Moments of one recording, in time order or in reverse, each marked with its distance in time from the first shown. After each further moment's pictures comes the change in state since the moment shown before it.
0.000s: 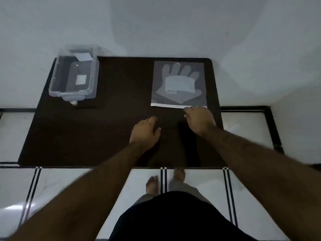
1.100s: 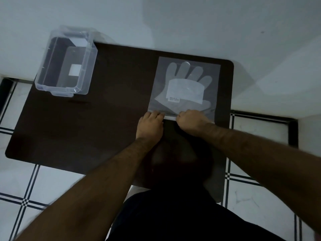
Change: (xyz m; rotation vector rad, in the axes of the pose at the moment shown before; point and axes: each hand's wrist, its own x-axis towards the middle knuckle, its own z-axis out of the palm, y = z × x) left_hand 0.119 0.030 0.042 0.111 0.005 -0.147; right_hand 0.129 0.041 0.027 -0.377 -0.337 -0.684
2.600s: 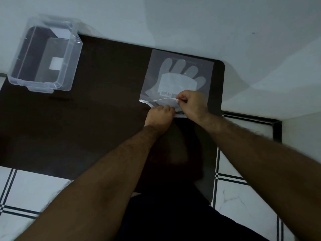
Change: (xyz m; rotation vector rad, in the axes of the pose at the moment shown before) left_hand 0.059 0.051 0.021 0.215 0.096 0.312; right_hand 0.007 0.046 0.008 1.043 0.407 0.634
